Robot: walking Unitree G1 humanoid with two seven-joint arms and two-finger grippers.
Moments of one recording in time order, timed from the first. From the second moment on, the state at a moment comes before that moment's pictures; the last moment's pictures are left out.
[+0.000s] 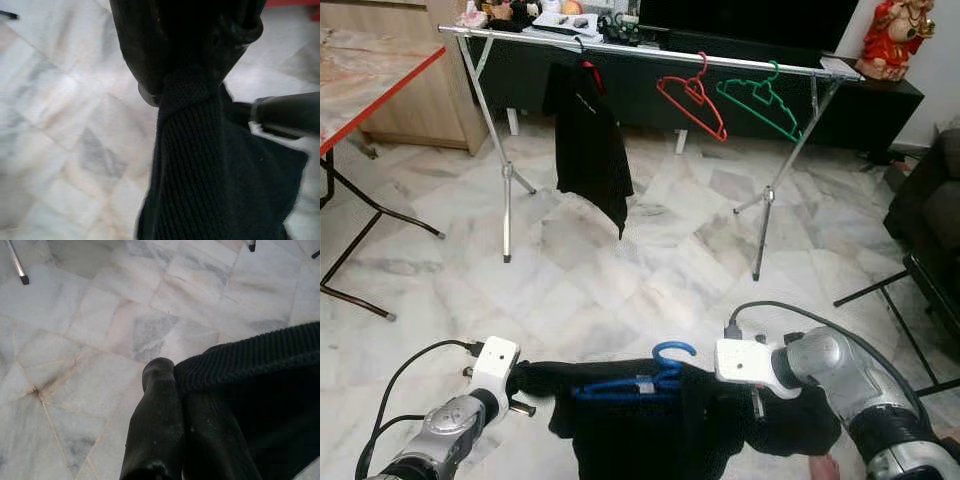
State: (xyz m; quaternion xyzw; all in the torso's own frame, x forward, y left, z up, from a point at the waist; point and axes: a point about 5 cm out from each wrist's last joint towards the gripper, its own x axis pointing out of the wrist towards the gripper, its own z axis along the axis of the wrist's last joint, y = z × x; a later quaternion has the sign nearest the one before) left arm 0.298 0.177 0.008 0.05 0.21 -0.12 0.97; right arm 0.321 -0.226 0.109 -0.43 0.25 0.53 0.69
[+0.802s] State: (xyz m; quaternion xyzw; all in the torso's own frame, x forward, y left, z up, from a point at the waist) left arm 0.295 0.178 0.005 0.09 0.22 -0.13 0.96; right arm 0.325 -0.217 0.107 -0.39 0.24 0.54 0.71
